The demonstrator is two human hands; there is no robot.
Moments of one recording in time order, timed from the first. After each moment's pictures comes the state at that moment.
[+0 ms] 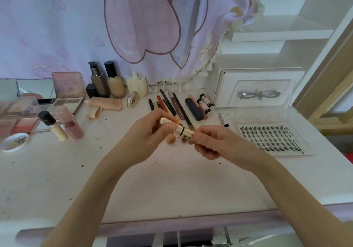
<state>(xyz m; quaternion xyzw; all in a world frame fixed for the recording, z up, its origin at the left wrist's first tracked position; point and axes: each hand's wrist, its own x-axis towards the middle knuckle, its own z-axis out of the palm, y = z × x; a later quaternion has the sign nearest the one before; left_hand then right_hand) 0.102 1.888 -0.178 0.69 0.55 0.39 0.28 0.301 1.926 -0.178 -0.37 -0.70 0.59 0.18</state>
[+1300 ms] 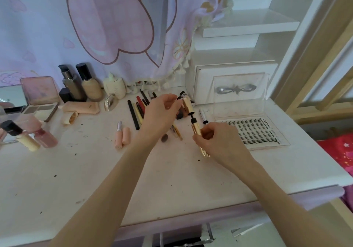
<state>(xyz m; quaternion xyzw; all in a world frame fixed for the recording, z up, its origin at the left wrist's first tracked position) 0.176 1.954 -0.180 0.56 0.62 0.45 0.31 0.326 1.925 -0.194 -0.61 -0.71 0.24 0.25</state>
